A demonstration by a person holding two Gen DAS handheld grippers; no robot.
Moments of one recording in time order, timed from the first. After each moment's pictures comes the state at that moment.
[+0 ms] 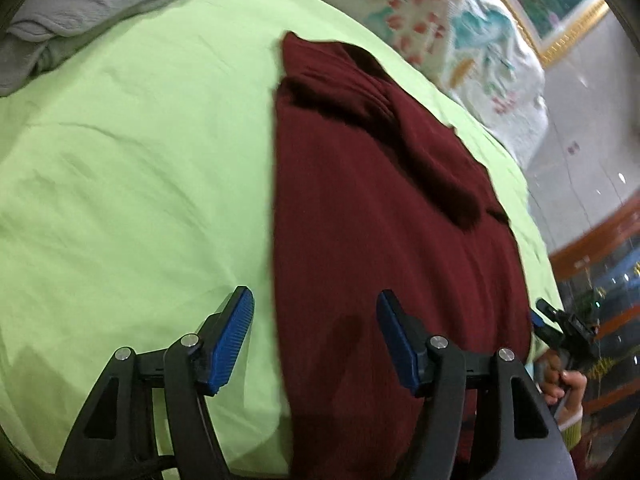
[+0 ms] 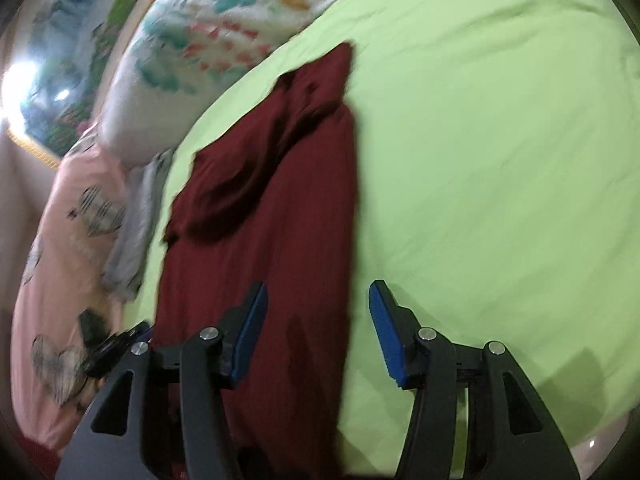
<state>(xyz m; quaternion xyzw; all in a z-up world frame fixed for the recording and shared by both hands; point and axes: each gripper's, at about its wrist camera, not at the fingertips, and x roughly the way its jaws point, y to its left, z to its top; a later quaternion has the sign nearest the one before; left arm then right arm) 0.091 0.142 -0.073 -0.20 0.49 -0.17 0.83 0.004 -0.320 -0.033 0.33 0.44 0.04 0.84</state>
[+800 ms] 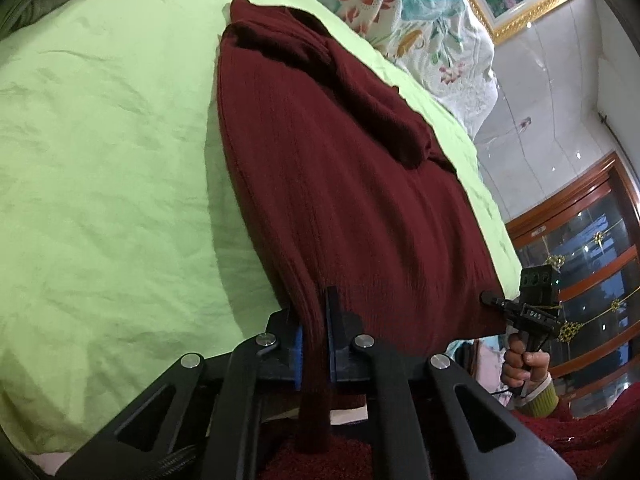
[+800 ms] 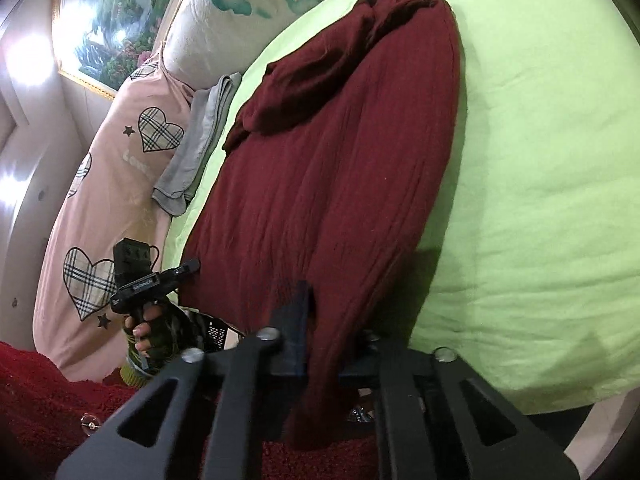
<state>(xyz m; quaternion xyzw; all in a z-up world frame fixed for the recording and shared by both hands) 0.041 0.124 -0.084 -0.23 0.49 -0.26 0.80 -0.029 -0.264 -0.060 0.31 0.47 0.18 0.81</state>
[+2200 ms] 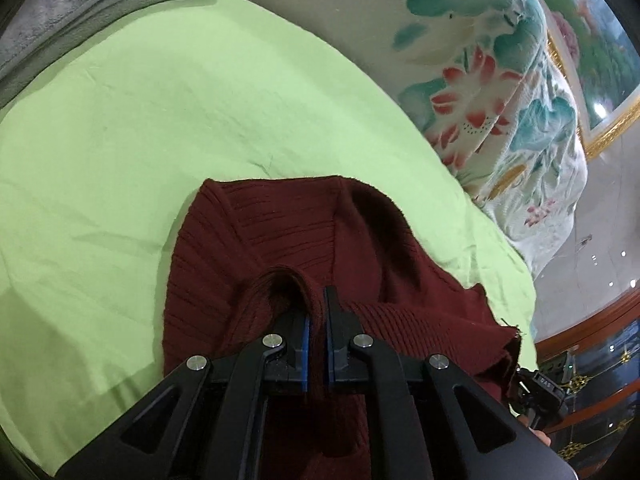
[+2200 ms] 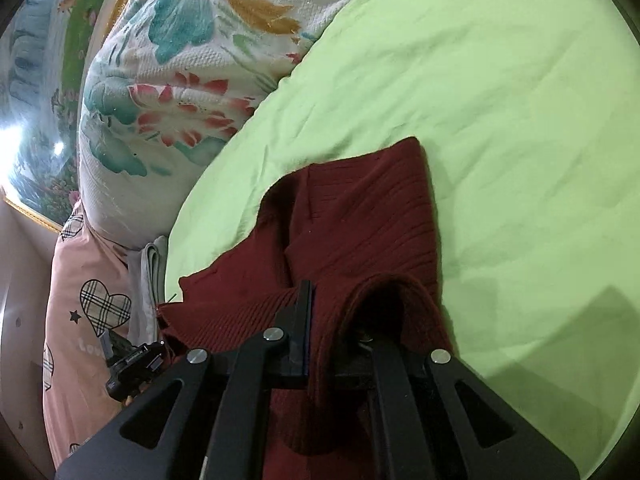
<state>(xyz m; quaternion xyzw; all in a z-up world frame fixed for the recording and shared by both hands) 0.374 0.111 -0.065 -0.29 0.45 -0.12 0.84 0.251 -0.391 -0.054 0.40 0.40 0.04 0.82</state>
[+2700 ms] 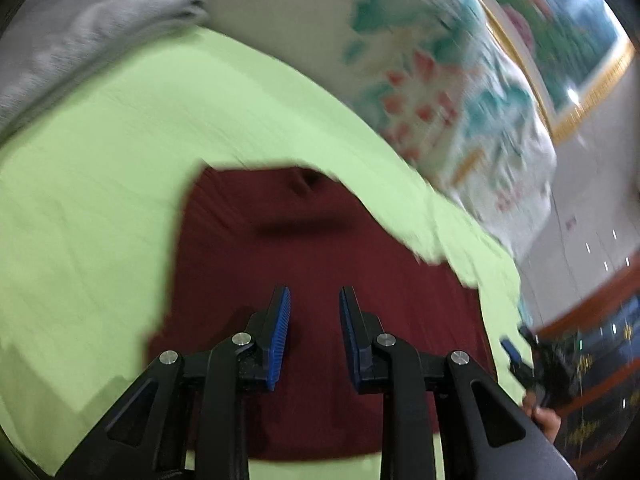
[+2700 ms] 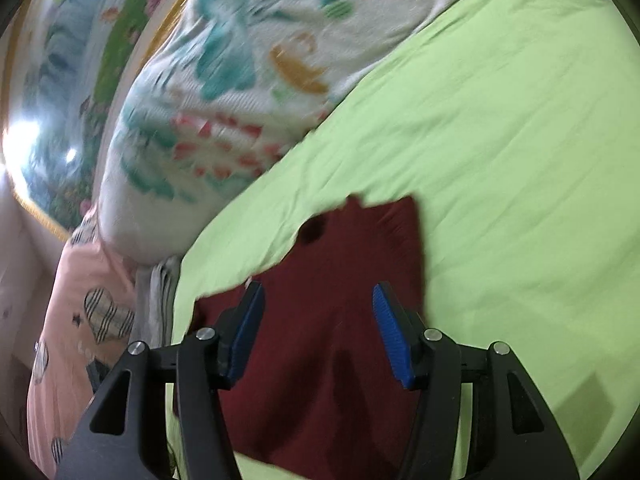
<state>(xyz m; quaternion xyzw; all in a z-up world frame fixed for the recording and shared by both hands) 0.289 0.093 -0.025 -0.26 0.42 -0.15 0.86 0.203 -0.373 0.001 0.37 0.34 0.02 0.87</state>
